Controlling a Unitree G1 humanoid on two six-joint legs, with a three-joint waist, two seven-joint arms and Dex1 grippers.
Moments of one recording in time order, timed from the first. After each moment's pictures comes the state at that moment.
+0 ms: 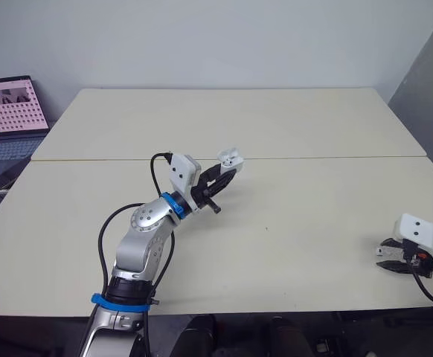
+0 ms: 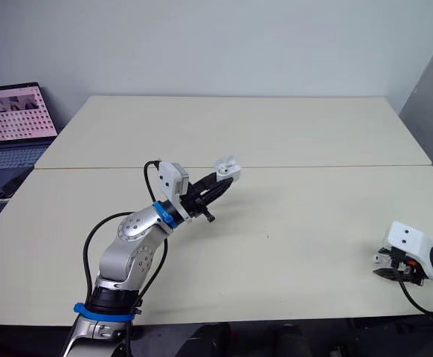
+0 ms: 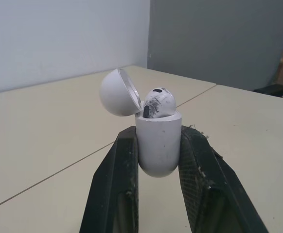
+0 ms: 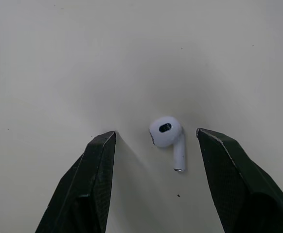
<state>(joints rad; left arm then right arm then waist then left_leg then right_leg) -0.40 0.25 -0.03 -0.07 -0.34 0.24 -0.66 0.02 -1.14 -0.13 0.03 0.09 0.25 1.20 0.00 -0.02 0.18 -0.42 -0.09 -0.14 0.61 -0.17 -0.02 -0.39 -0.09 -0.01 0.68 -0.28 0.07</state>
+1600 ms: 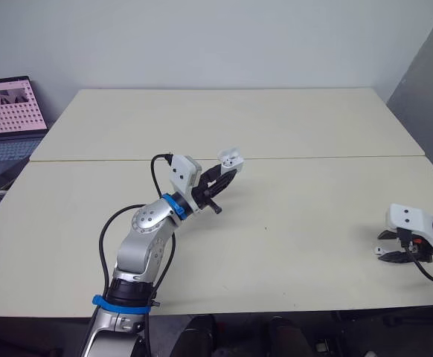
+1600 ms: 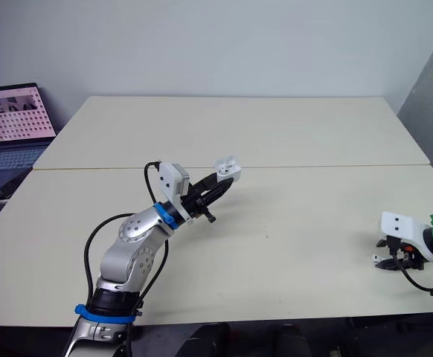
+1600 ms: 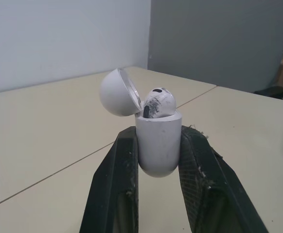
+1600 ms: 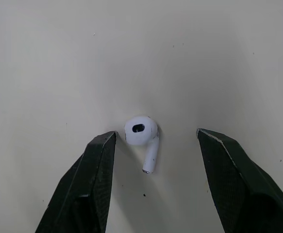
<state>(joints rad) -0.39 0.24 -0.04 -0.08 -0.34 0.24 -0.64 -0.27 -1.17 0.08 0.26 0.01 0.18 1.37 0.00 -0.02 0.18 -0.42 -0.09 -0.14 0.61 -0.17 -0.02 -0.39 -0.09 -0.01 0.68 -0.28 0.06</state>
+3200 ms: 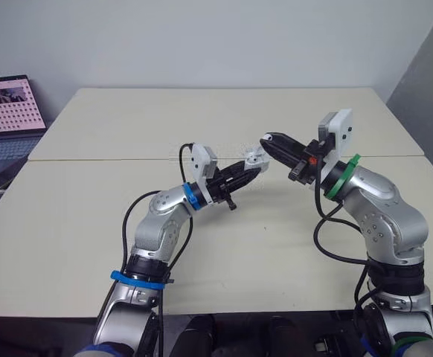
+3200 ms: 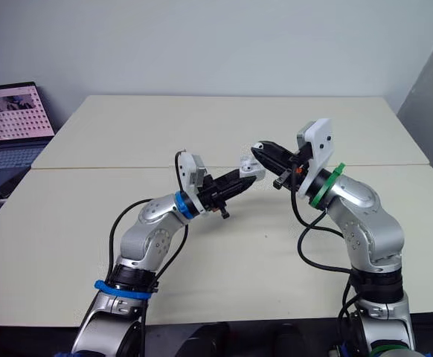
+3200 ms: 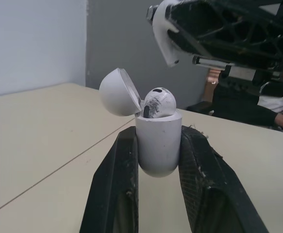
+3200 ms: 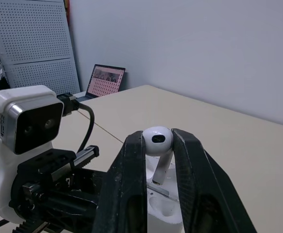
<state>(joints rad) -0.58 0.19 -0.07 0.12 -0.43 0.22 -0.88 -0.56 -0.34 -0.07 -0.35 0.47 0.64 0.61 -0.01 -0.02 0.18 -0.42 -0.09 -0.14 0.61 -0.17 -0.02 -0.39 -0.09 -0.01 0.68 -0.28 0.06</state>
